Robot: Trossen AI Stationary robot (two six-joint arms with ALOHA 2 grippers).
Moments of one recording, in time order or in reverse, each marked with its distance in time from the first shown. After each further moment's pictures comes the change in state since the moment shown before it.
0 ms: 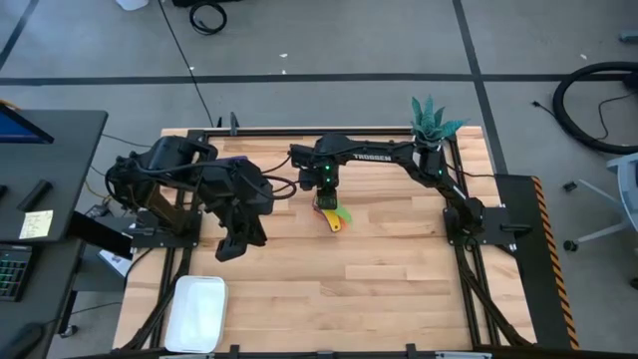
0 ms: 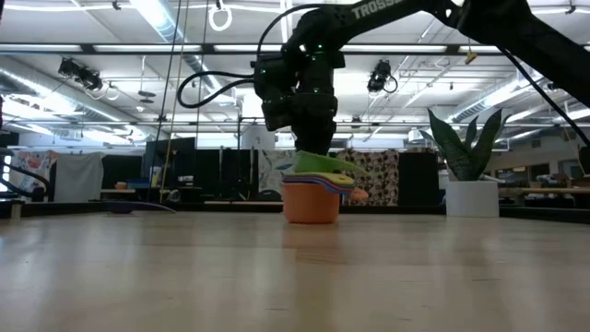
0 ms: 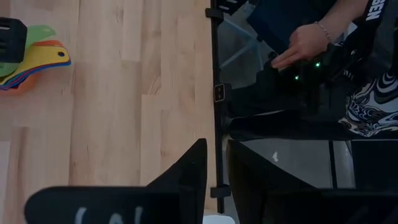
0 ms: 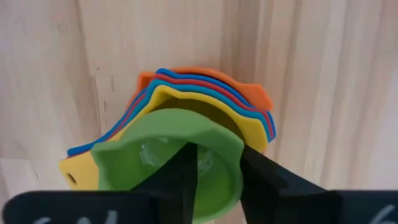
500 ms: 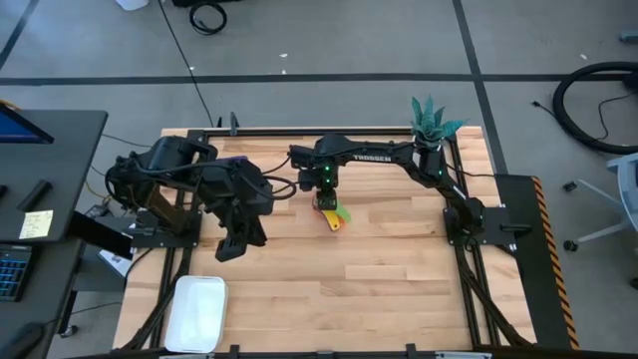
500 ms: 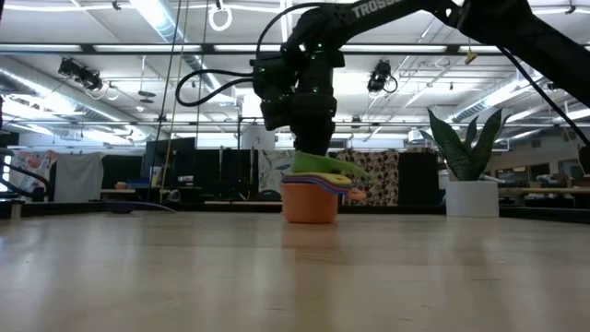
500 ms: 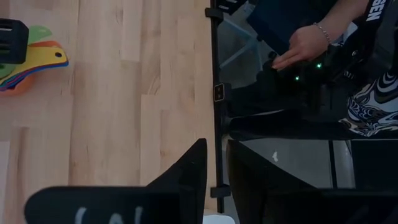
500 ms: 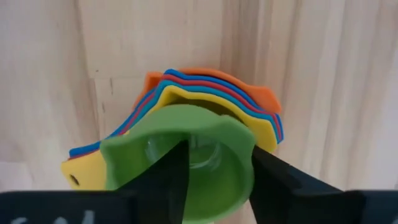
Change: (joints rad) left arm -0.001 0.000 0.000 0.000 0.000 0.000; right arm 0.005 0.000 0.000 0.009 0.016 0.000
